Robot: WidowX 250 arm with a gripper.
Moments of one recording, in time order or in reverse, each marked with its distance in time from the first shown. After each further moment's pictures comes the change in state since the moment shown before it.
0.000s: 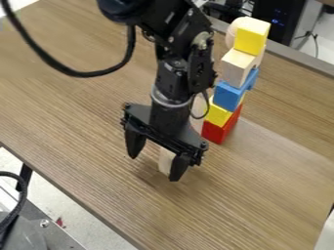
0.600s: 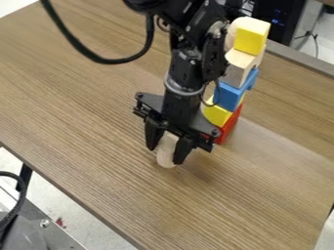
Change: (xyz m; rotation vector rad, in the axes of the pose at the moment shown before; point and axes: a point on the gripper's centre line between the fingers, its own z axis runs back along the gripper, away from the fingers) arm 0.024 0.002 0.002 -0.006 -0.012 0.033
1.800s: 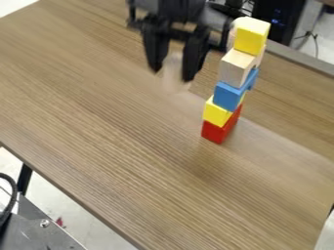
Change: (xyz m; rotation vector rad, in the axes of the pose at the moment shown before) arm 0.020 0.014 0.121 -0.131 -0.055 0.045
